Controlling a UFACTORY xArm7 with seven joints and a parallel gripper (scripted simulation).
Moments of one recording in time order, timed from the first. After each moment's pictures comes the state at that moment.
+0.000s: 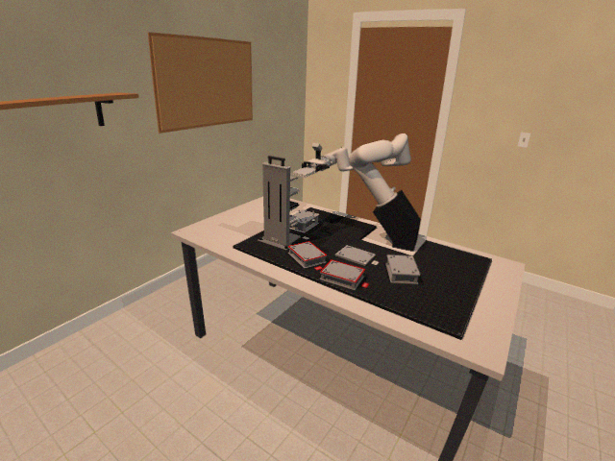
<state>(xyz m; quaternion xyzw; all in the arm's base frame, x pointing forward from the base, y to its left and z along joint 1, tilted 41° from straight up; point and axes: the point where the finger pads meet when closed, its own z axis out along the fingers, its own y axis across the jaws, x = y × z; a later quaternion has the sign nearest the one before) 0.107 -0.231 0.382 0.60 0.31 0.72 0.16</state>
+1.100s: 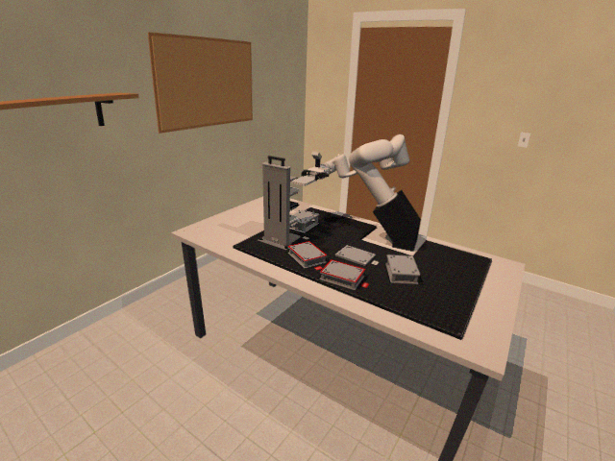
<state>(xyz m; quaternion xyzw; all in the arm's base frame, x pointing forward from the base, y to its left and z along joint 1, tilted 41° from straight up) 0.118 -0.261 0.345 0.60 0.31 0.72 0.16</state>
